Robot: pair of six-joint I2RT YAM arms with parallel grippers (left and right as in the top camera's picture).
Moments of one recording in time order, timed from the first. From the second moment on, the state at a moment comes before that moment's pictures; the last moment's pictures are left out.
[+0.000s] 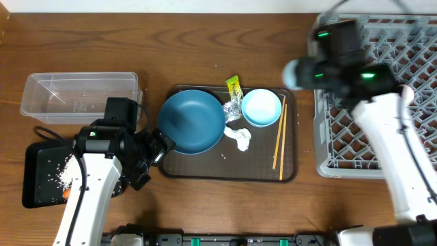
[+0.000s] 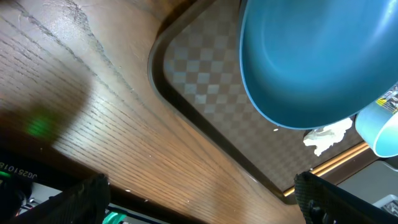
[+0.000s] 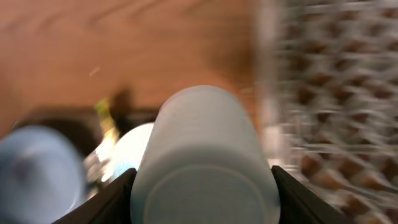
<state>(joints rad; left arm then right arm) -0.04 1.21 0.98 -1.23 0.28 -0.91 0.15 1.55 1.54 -0.91 0.01 0.28</state>
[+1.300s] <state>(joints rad) -0.04 1.21 0.98 -1.23 0.28 -0.91 -0.29 1.84 1.54 -0.70 0.03 0.27</state>
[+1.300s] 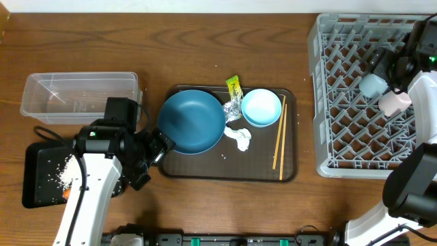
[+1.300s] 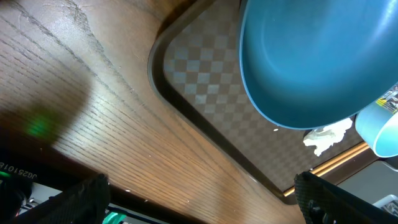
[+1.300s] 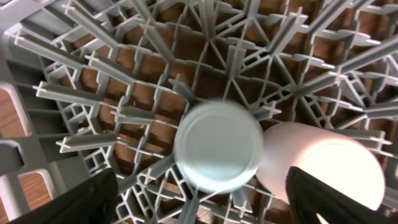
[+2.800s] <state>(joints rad) -0.04 1.21 0.98 -1.23 0.28 -0.91 0.50 2.05 1.55 -0.96 -0.05 0.25</state>
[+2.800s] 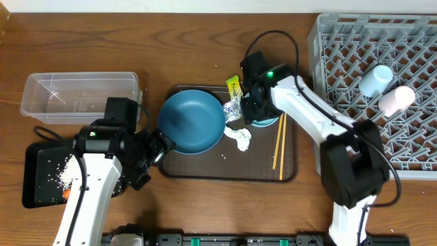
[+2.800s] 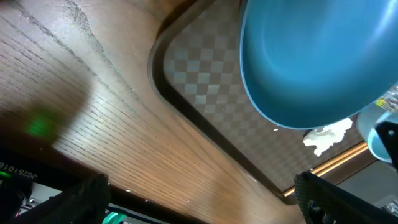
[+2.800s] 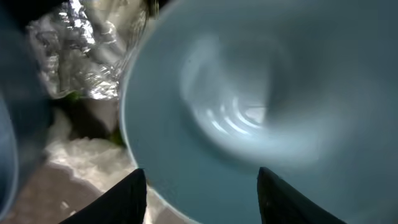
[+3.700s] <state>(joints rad) -0.04 1.21 0.98 -1.23 0.28 -0.91 0.50 2.09 1.76 -1.20 0.02 0.23</state>
